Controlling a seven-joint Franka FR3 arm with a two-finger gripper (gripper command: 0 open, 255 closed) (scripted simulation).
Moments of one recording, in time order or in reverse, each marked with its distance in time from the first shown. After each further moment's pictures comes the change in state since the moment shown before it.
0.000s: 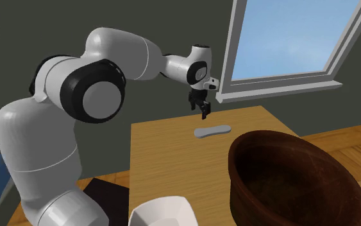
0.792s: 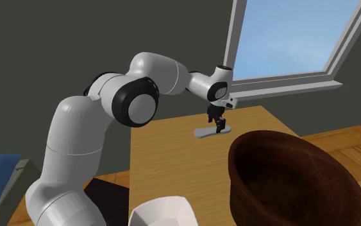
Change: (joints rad) arm -0.095 0.307 -0.044 0.226 0.097 0.018 0.068
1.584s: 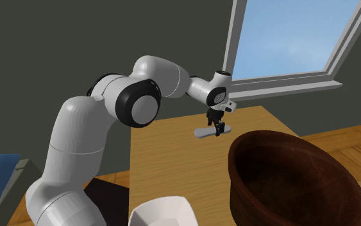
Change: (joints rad) arm 0.000 0.027 0.004 -0.020 0.007 0.047 -0.002
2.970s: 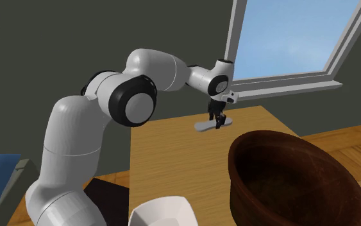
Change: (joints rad) arm 0.003 -0.052 -0.007 0.056 -0.014 -0.107 0.010
